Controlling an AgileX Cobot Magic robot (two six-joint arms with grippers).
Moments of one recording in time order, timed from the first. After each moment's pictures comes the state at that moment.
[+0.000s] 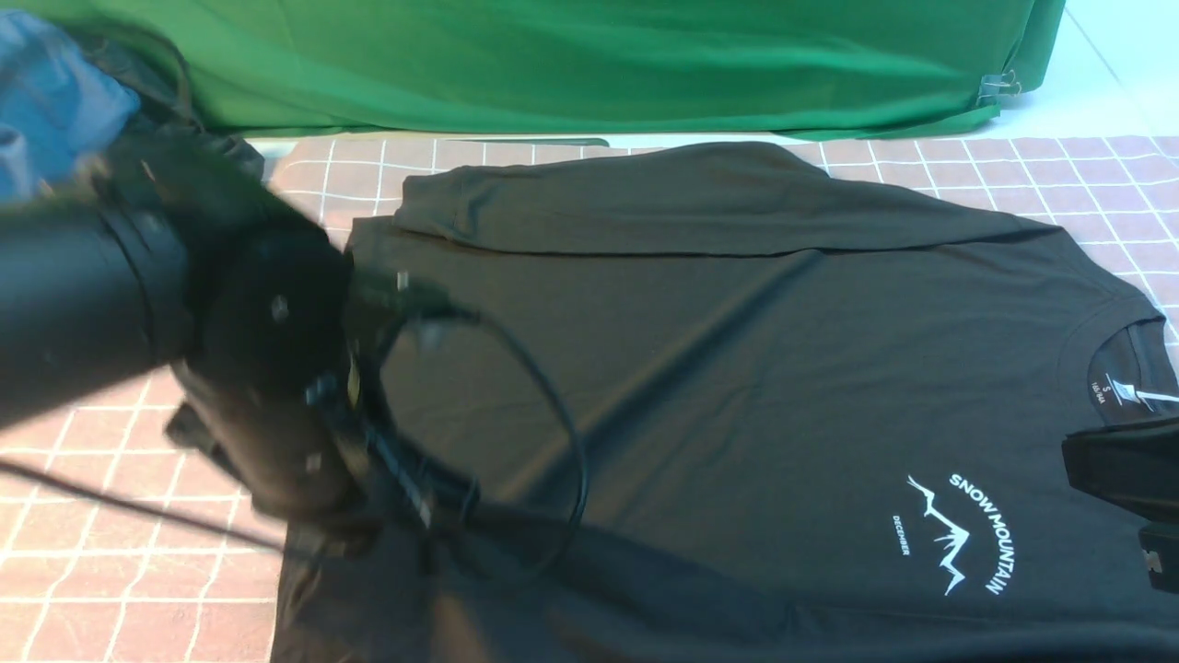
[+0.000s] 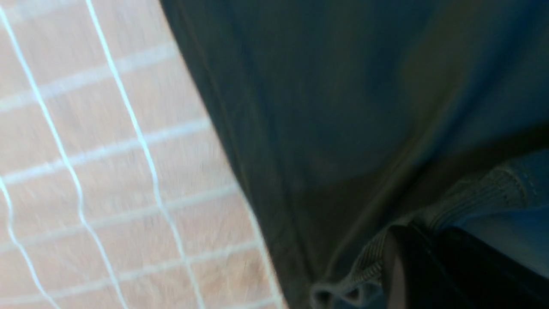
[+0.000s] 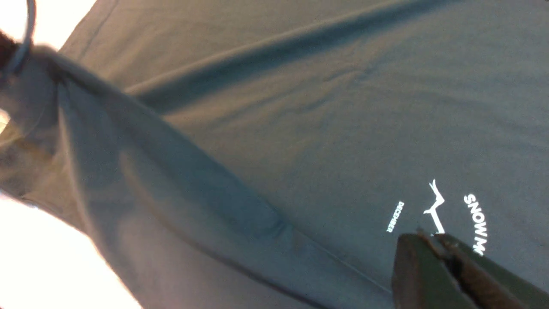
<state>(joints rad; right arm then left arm) 0.43 0.79 -0.74 0.16 0.77 -0.02 -0.56 1.43 -1.06 0.16 1.12 -0.35</state>
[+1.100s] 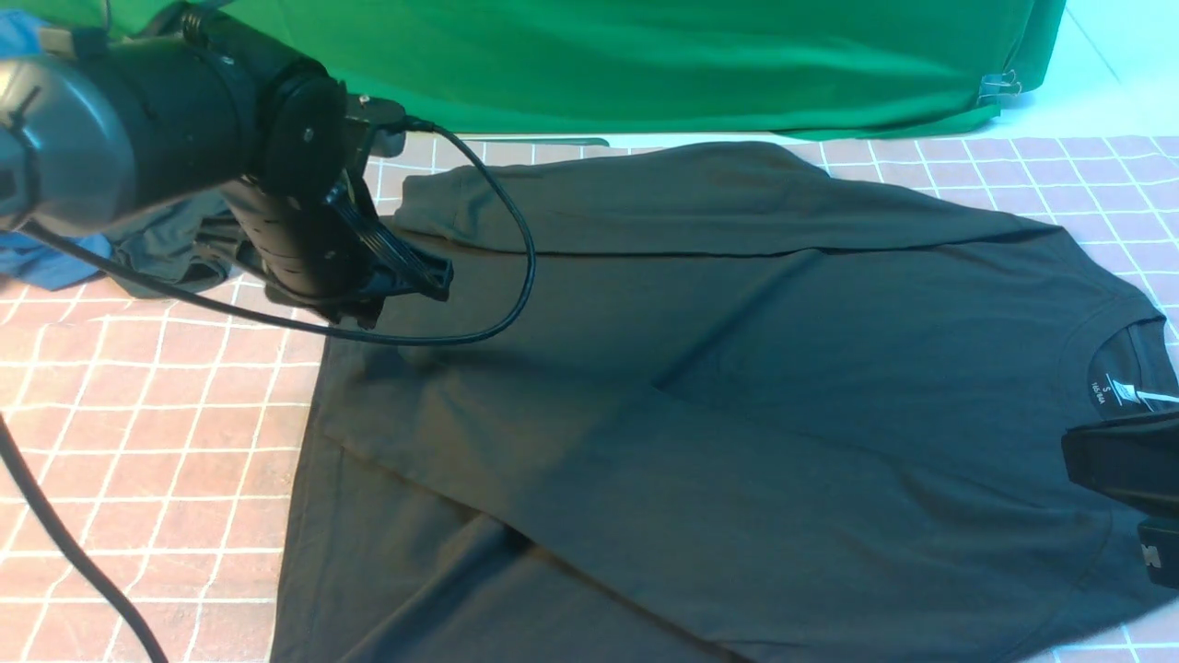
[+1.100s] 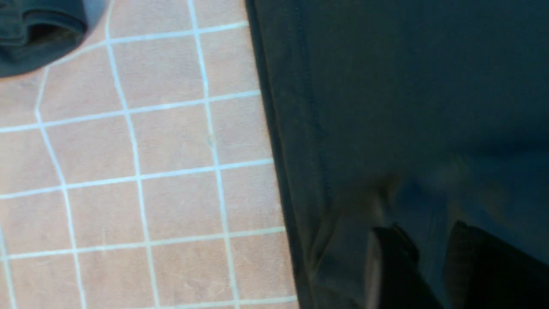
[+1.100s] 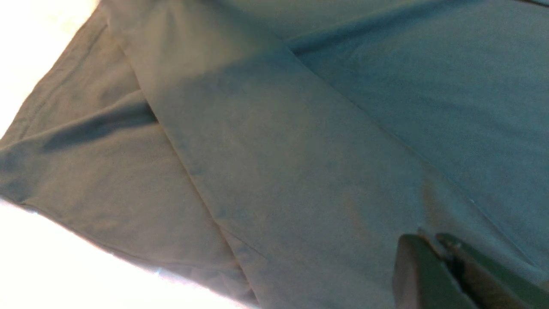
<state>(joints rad) 0.43 0.79 -0.74 0.16 0.76 -0.02 -0.30 1.75 -1.32 0.31 0.87 -0.30</state>
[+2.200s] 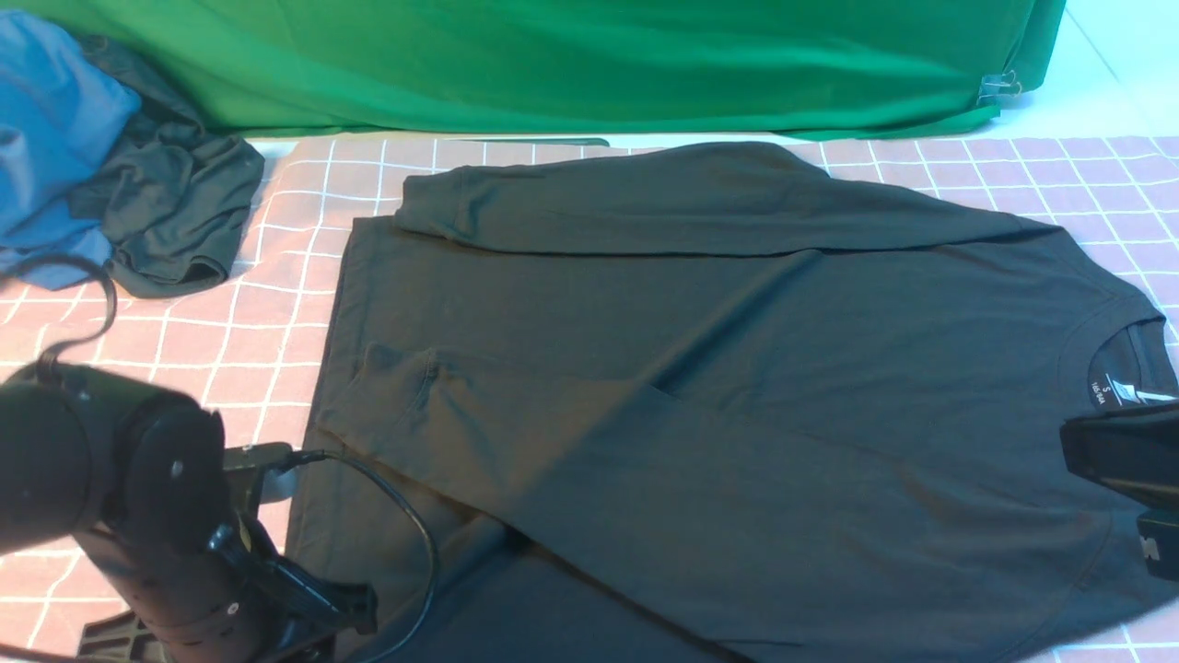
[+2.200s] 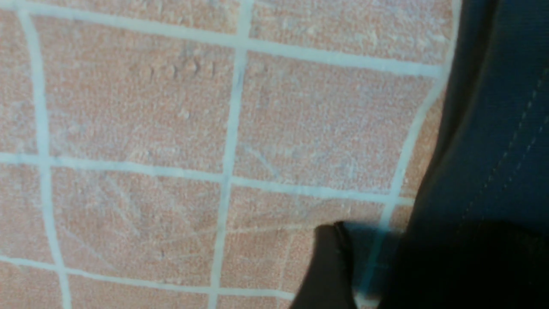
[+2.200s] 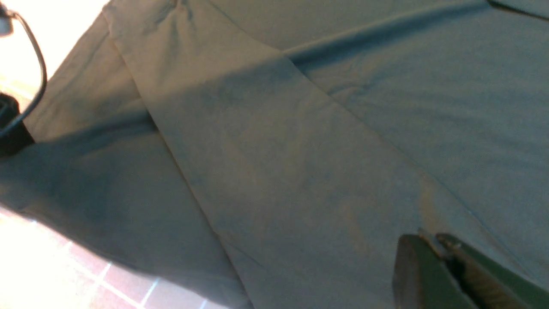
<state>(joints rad) 0.43 0.79 -0.74 0.16 0.73 -0.03 -0.29 1.47 -0.61 -0.01 0.78 -0.44</state>
